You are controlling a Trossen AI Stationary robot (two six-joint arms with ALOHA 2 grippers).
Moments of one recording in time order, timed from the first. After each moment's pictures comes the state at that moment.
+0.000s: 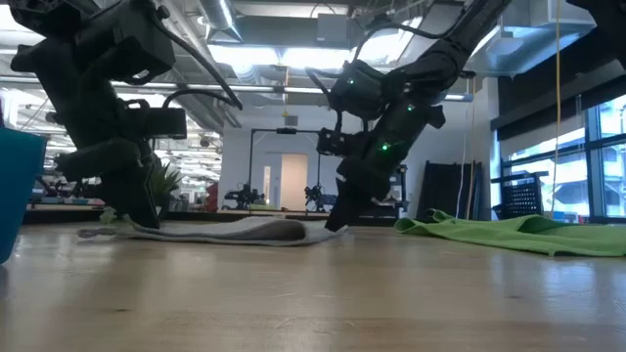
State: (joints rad) left arm -0.25 1.40 0.51 -0.29 -0.39 -0.60; right arm -0.18 1.95 1.06 -0.06 0.03 -0.06
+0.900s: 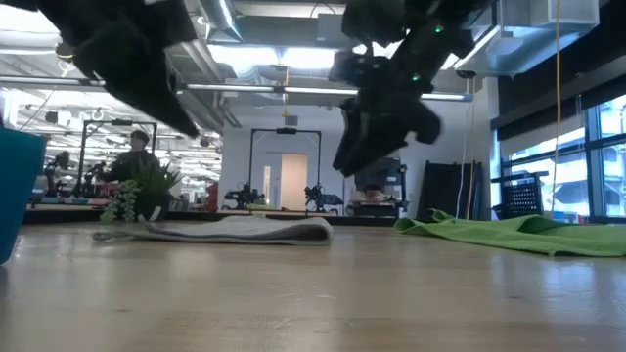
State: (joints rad) left arm -0.34 1.16 0.64 -0.37 -0.54 -0.37; right arm 0.01 1.74 1.12 -0.32 0.12 -0.39
